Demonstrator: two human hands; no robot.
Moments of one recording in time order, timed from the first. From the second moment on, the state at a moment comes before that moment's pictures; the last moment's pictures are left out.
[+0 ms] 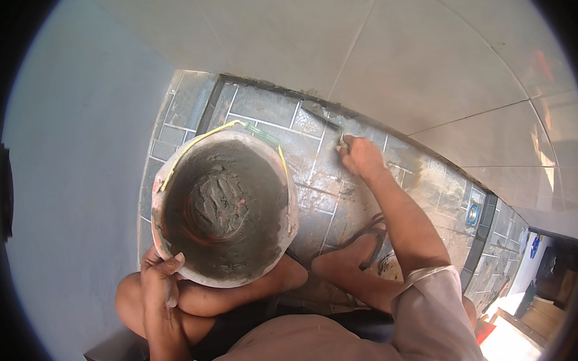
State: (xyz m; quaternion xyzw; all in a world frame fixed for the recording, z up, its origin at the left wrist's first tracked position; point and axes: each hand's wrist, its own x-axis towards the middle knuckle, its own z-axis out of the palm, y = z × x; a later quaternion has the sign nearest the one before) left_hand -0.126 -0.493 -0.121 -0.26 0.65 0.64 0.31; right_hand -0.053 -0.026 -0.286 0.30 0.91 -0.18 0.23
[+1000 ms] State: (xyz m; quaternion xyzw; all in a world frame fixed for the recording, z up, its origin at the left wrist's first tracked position) left_hand -0.110 -0.503 -0.130 -0.25 0.60 0.69 0.33; right_hand -0.048 -0.066 -0.316 0.17 0.98 -0.13 -0.02
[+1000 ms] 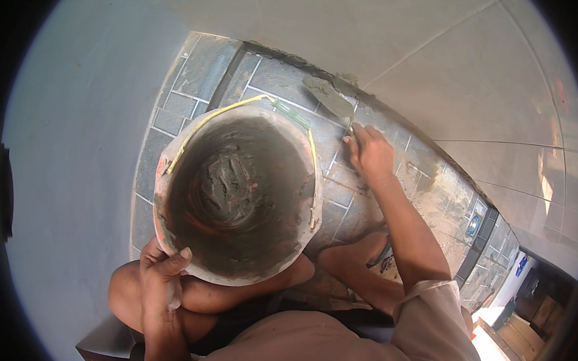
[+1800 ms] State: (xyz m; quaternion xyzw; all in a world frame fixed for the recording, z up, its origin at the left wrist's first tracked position) left_hand -0.111 -0.503 -0.130 -0.25 0.60 0.69 0.33; right_hand -0.115 -0.061 -0.210 0.22 0.95 -0.14 0.15
